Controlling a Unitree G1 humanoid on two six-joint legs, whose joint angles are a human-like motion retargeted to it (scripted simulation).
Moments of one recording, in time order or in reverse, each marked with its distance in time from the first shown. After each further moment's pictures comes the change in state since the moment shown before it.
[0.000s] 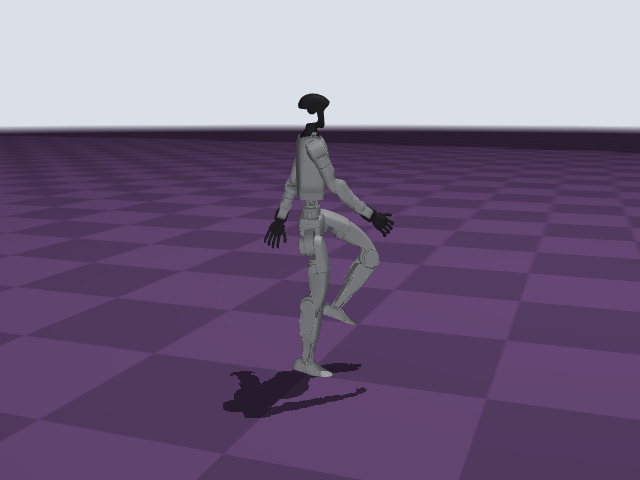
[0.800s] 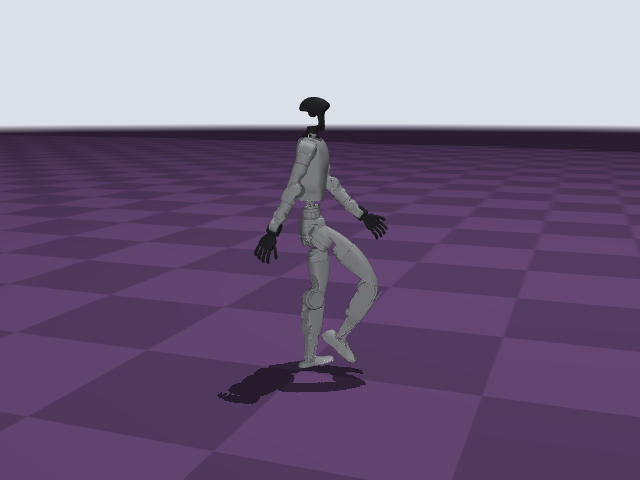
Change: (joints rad) left arm -0.658 -0.038 -0.256 -0.513 -0.257 -0.151 0.000; right arm 0.781 -0.219 -0.326 0.518 -0.012 0.116 0.014; waist -0.577 0.138 0.008; left_leg 0.889 -0.268 0.003 -1.469 -0.100 0.092; right_leg -0.698 -0.103 -0.167 1.169 0.159 -0.022
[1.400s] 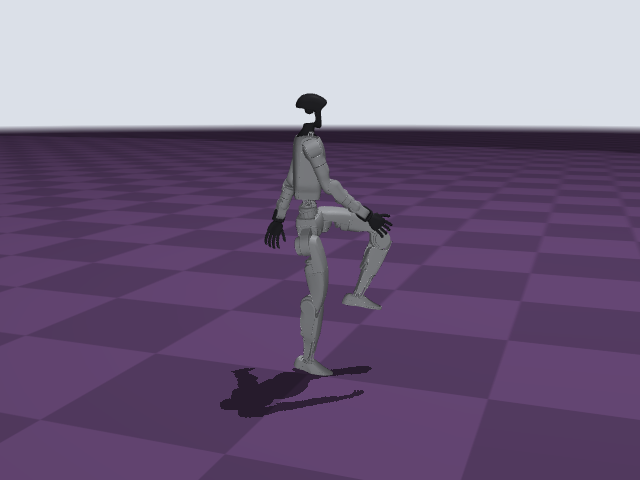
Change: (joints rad) left arm 0.648 0.076 0.368 0.511 0.062 0.091 0.069; right arm -0.745 0.219 0.286 -0.623 0.064 -0.044 -0.067; waist 0.675 -0.173 0.083; left_leg -1.114 0.416 0.049 1.582 0.076 0.005; right_leg 0.698 0.111 0.249 -1.110 -0.147 -0.002
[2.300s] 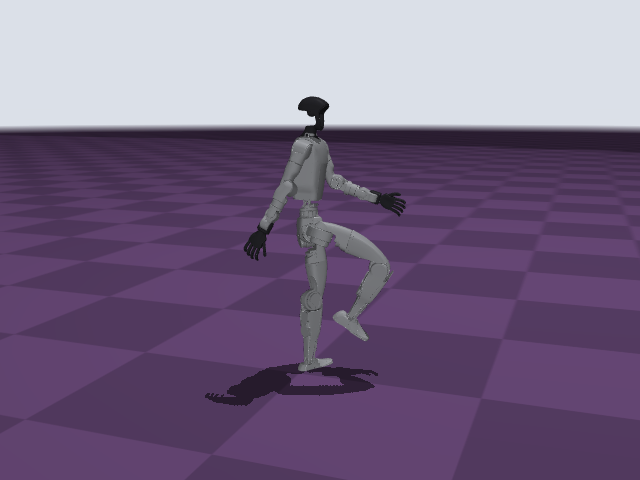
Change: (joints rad) left arm -0.730 0.070 -0.292 -0.860 -0.144 -0.001 -0.045; right arm 0.749 -0.246 -0.284 0.592 -0.148 0.110 0.078; waist -0.810 0.220 -0.025; left_leg 1.113 -0.354 -0.025 -1.585 -0.039 -0.015; right_leg -0.992 -0.110 -0.270 1.404 0.099 -0.073
